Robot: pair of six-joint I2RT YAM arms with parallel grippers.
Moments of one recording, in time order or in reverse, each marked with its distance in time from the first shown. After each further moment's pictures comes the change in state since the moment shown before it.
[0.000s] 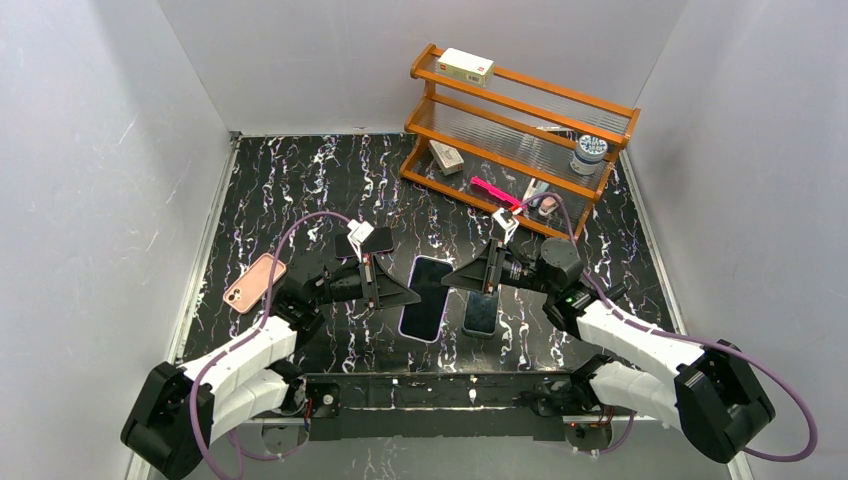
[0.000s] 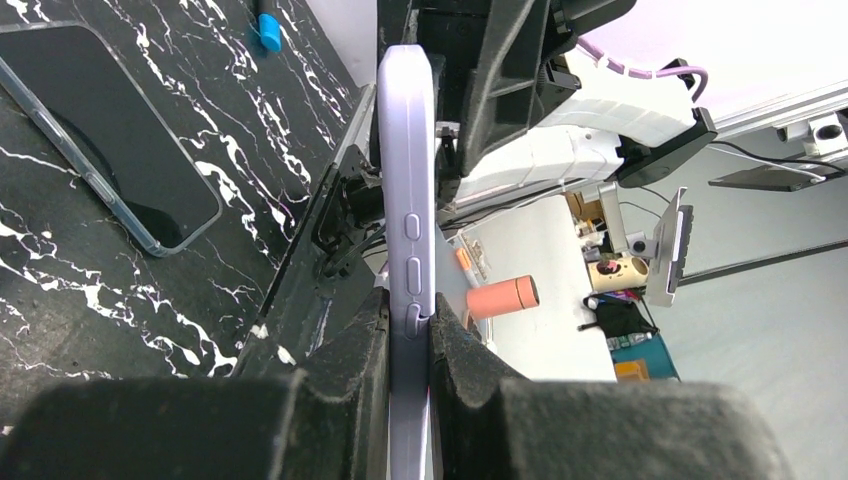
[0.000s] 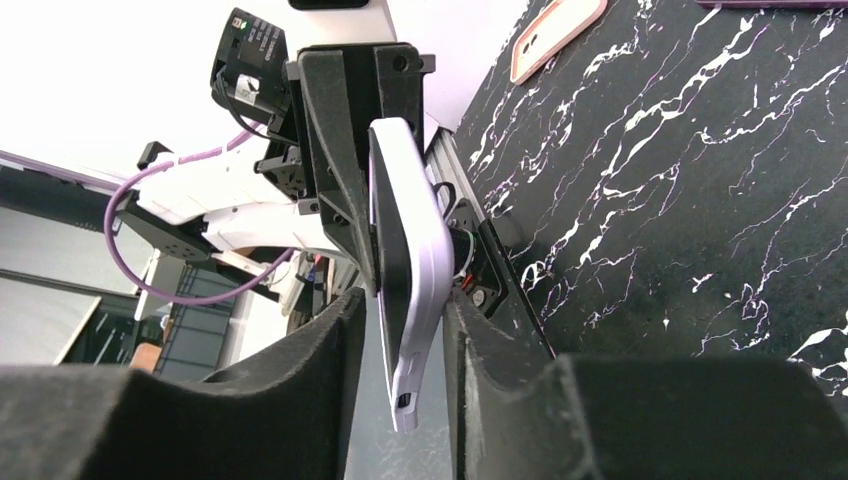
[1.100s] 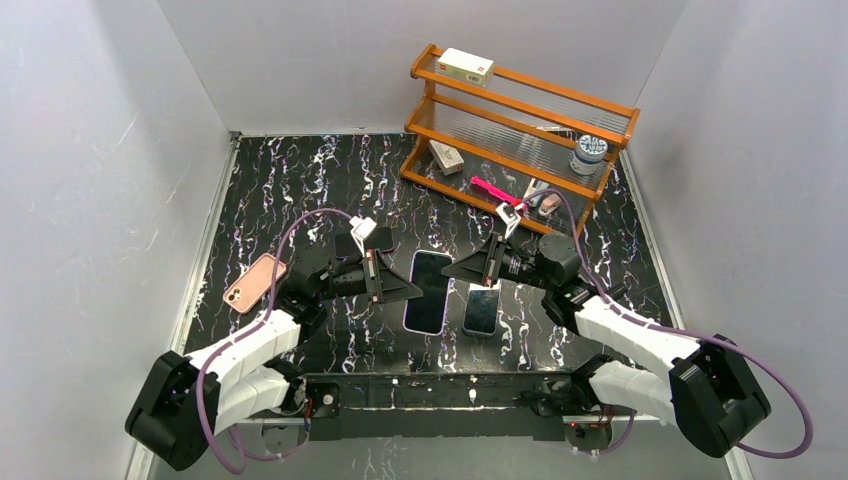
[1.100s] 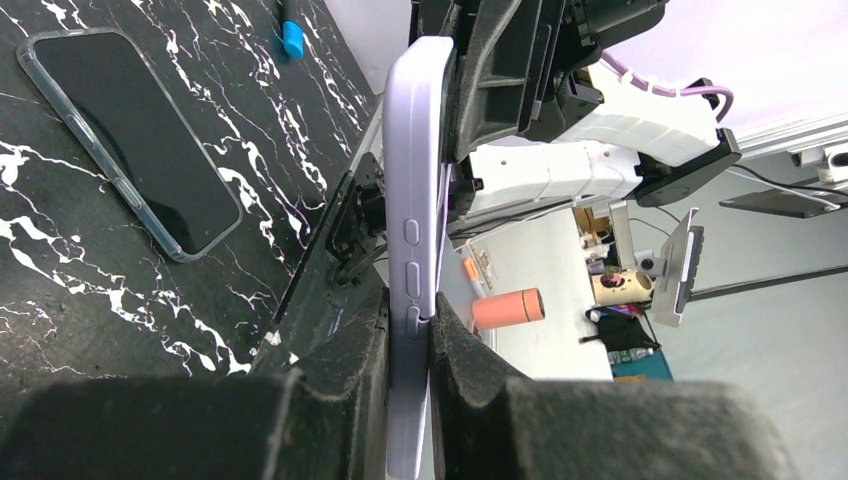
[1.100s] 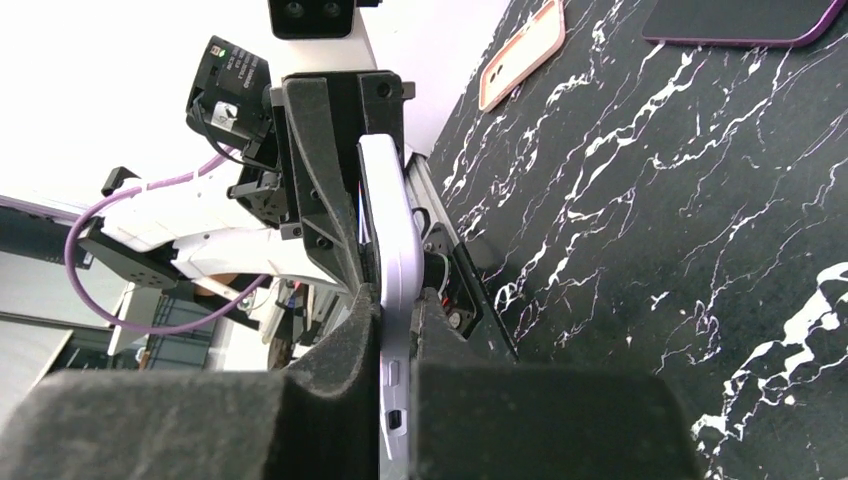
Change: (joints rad) left arm 0.002 0.060 0.031 -0.013 -0.016 0.014; right arm -0.023 0.035 0.022 -0.020 0.039 -0.027
